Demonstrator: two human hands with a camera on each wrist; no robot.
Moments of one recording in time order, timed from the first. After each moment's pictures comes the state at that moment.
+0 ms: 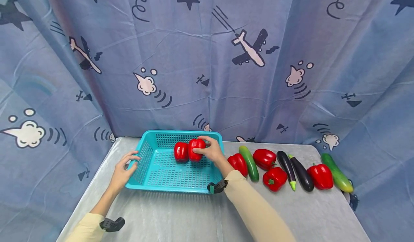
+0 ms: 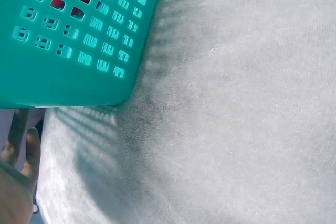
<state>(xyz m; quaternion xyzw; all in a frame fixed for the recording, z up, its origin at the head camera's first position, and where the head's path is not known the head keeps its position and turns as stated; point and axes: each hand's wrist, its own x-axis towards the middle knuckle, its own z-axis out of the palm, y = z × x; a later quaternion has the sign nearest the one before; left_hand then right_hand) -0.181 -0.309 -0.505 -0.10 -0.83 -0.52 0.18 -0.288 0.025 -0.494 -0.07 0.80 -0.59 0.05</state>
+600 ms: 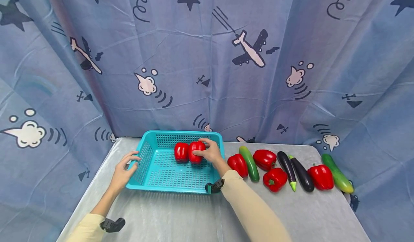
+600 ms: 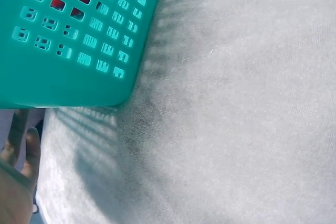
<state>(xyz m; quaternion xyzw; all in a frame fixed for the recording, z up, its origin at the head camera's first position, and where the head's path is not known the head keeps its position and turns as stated) -0.187 -0.315 -0.520 -0.10 -0.83 -0.52 0.19 -0.290 0.018 -0.505 -0.04 0.81 -0.58 0.06</state>
